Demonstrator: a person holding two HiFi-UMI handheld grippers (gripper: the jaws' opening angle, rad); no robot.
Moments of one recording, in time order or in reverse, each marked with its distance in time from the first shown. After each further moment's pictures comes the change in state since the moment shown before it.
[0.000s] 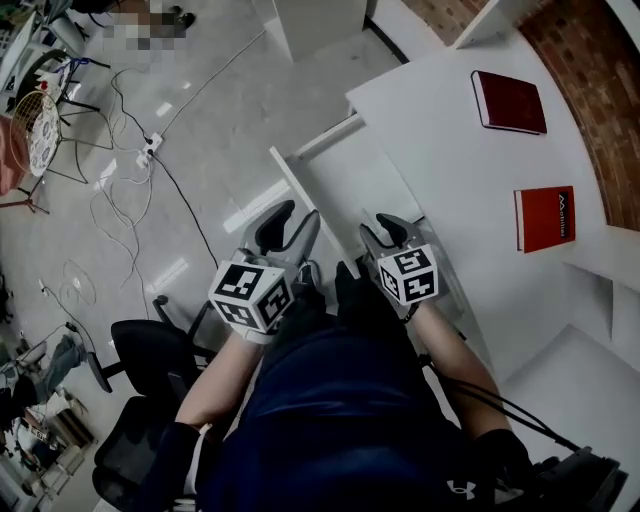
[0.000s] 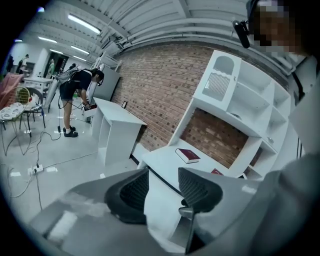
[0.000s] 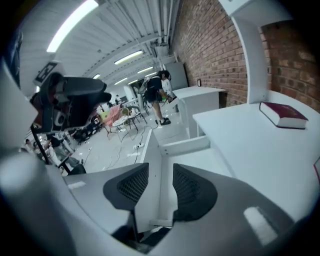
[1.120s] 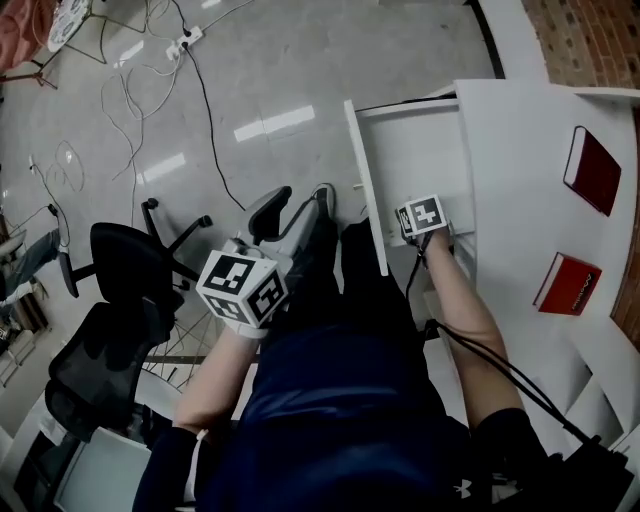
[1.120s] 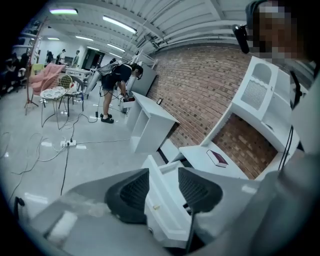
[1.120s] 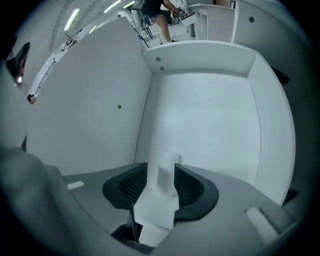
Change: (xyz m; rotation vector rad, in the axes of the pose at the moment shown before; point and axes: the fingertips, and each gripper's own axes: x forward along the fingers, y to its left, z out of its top) left arm -0.061 0.118 -0.062 -0.247 0.007 0.265; right arm 0.144 -0.054 -0.162 -0.110 0.864 0.017
